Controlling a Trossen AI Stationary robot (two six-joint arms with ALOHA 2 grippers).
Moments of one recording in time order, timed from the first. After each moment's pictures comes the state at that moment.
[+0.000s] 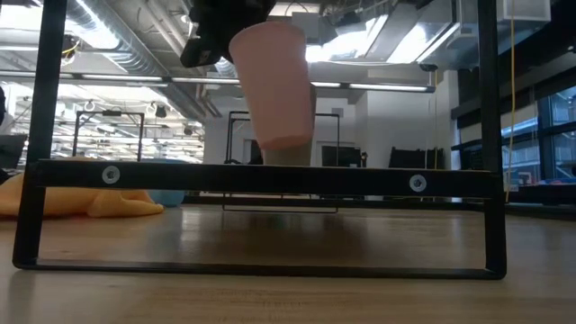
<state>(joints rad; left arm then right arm) -0.12 1.57 1.33 -0.75 -0.15 -0.81 0.13 1.25 1.61 -1.31 0.79 1.11</state>
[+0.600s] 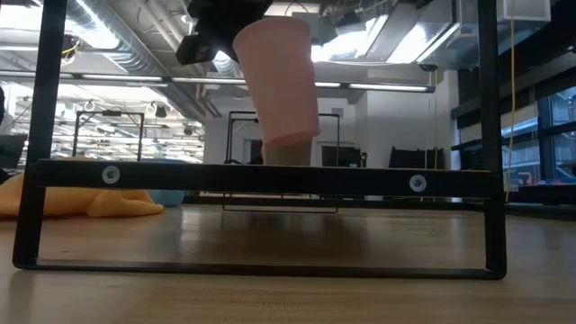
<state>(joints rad) -0.16 1.57 1.33 -0.74 -0.20 -0.90 0.13 1.25 1.61 -1.31 0.79 1.09</state>
